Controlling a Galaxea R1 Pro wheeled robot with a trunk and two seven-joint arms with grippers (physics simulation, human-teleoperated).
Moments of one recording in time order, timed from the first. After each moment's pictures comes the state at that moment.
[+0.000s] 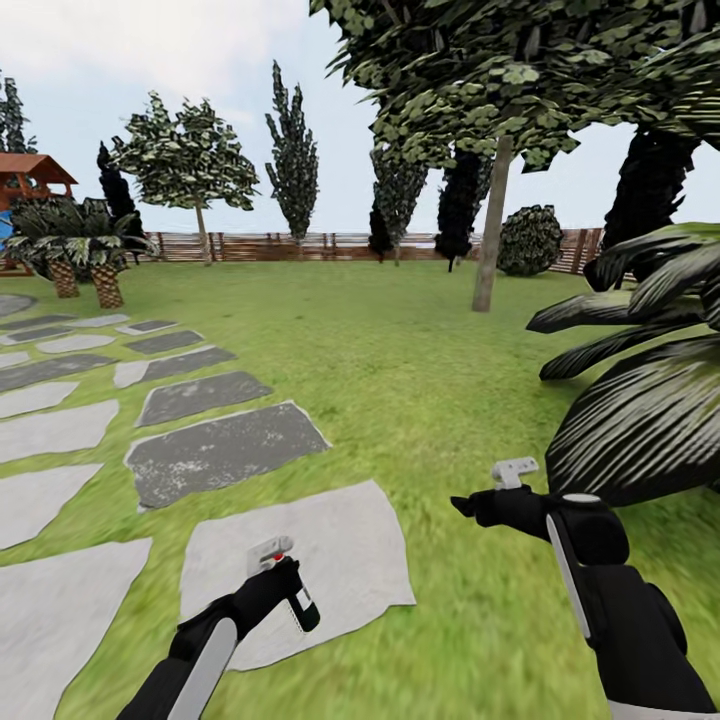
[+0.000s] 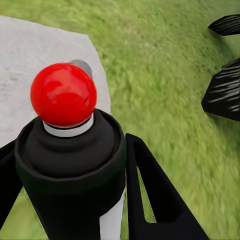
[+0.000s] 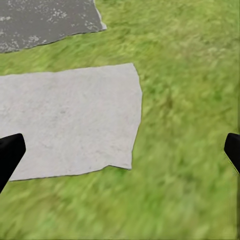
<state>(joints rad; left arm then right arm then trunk) -0.26 -0.02 -0.14 -1.17 0.59 0.41 -0.04 -0.44 -0.06 -0.05 -1.61 0.21 1.02 0.51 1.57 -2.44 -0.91</state>
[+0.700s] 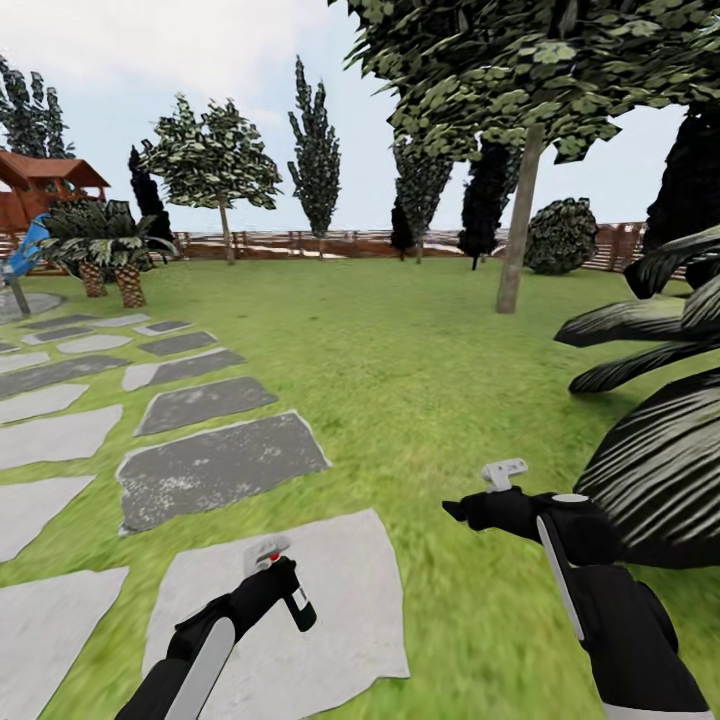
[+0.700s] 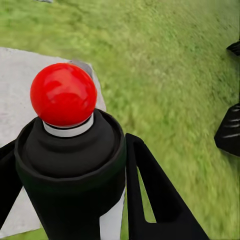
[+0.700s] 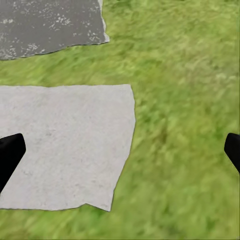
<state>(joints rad) -0.26 -0.01 -0.13 -1.17 0.60 0.40 -0.01 -0.44 -0.06 -0.01 -1.61 0.21 1.03 0.51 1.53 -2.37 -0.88</state>
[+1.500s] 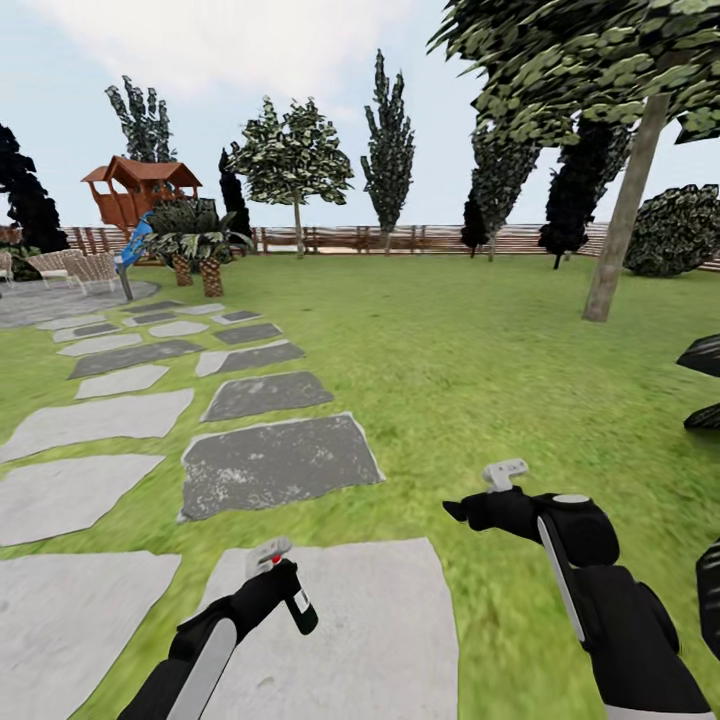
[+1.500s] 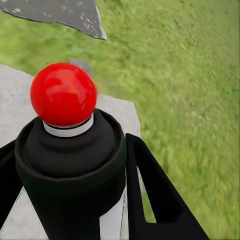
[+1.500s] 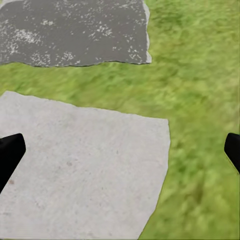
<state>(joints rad) -0.26 -0.02 -0.13 -1.16 0.60 0.41 -0.01 -0.43 -0.06 -0.01 -1.61 0.22 1.03 0.51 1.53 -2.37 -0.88</state>
